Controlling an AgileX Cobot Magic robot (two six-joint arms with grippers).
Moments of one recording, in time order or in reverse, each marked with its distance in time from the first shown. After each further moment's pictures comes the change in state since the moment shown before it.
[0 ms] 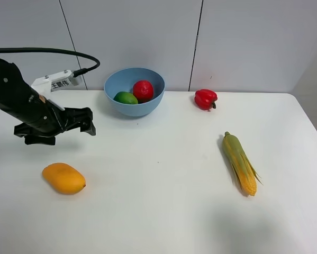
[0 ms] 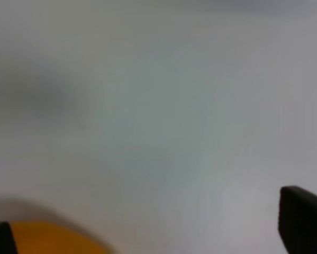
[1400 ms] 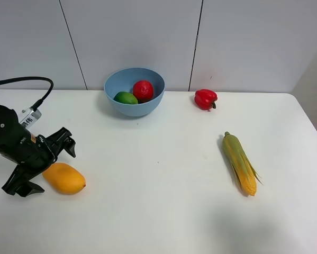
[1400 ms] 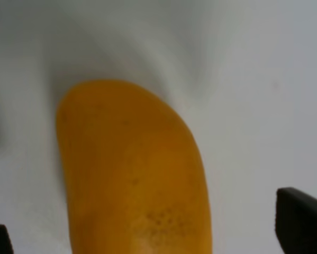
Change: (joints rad) left arm 0.022 0.006 0.242 0.089 -0.098 -0.823; right arm 0.000 0.000 0.000 0.000 0.000 0.000
